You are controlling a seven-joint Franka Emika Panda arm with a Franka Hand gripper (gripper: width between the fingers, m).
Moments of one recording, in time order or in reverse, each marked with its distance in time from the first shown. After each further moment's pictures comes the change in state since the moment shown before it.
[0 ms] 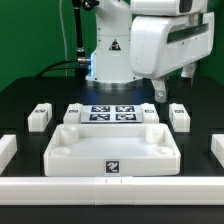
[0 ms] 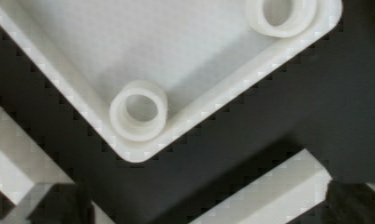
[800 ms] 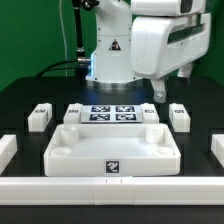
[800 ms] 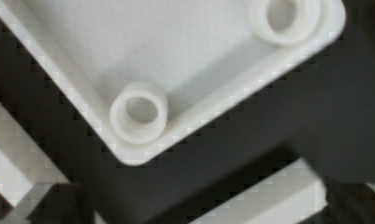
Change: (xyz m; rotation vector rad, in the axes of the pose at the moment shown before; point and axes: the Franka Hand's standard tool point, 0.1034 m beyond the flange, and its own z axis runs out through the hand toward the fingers) arm -0.014 0.000 0.001 -0.002 -0.002 -0.124
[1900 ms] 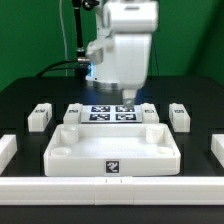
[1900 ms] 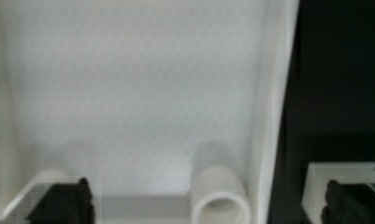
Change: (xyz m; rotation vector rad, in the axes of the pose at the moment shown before) arm -0.096 -0.021 0.054 0.006 0.009 -0.499
